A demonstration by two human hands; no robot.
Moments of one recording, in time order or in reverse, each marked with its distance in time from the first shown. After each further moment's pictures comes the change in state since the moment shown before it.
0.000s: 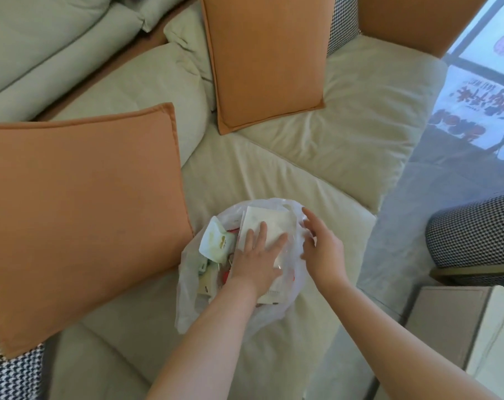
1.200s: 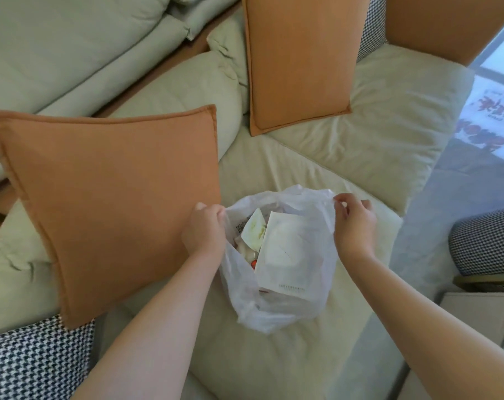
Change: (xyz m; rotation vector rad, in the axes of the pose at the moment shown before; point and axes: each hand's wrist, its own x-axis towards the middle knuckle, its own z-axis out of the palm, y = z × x) left_hand -0.071 -0.121 -0.068 -0.437 0.614 -0.516; right_hand -0.002 -0.052 0.014 -0.147 0.249 0.066
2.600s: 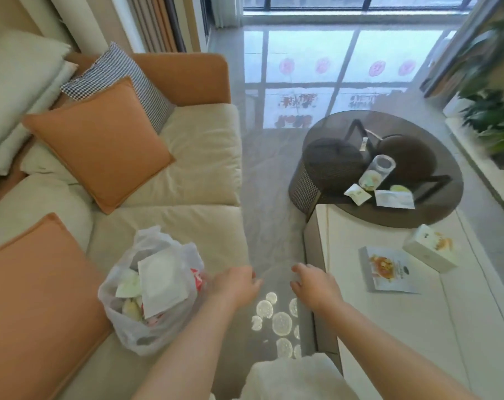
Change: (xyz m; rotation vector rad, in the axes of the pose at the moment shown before) left_hand -0.304 0.199 0.001 0.529 -0.729 0.850; right_hand -0.227 0.151 -0.265 -0.443 -0.208 0.263
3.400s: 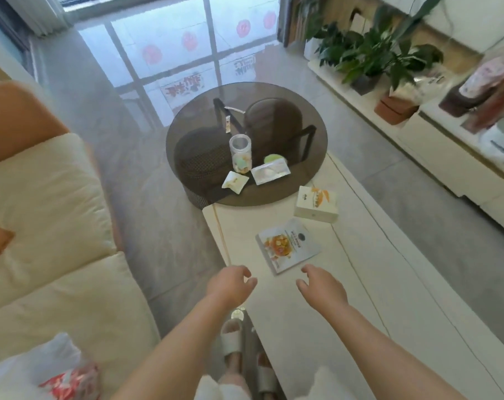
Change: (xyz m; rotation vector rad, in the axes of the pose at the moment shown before) left_hand 0.095 0.315 0.071 0.173 -0.190 0.305; right_hand -0.024 0.323 -0.025 0.380 0.051 0.540
